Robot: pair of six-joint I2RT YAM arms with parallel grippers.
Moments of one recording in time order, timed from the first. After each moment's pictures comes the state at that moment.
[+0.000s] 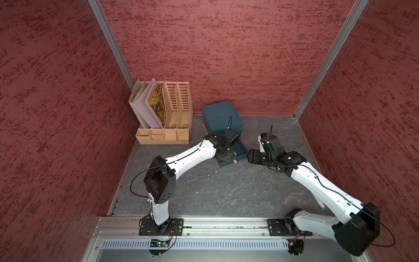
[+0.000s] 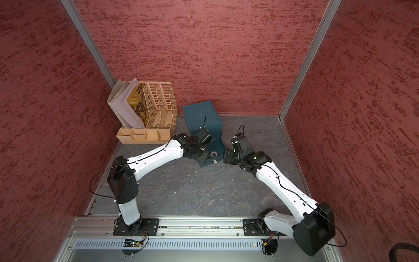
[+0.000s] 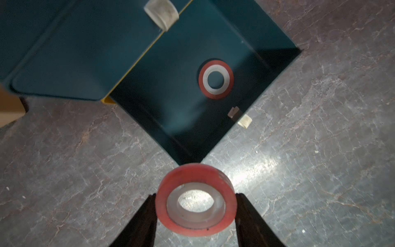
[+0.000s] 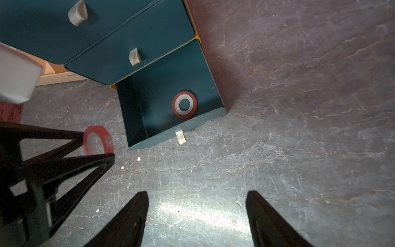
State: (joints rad) left arm -0.82 1.86 1.63 -0.96 -0.17 -0.36; right arm 0.51 1.19 1.02 -0.70 0.02 0.56
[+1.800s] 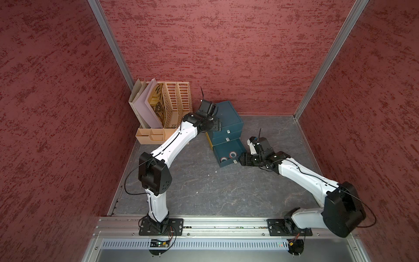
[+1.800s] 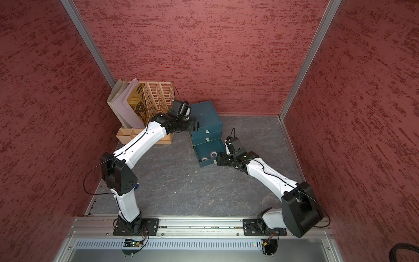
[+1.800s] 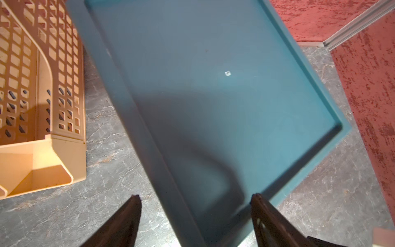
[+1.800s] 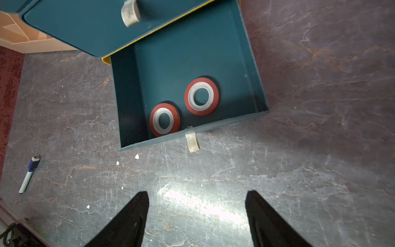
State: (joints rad) left arm -0.50 1.87 1.86 -0.82 -0.05 -0.39; right arm 0.51 1.38 0.91 -0.44 -0.14 0.48
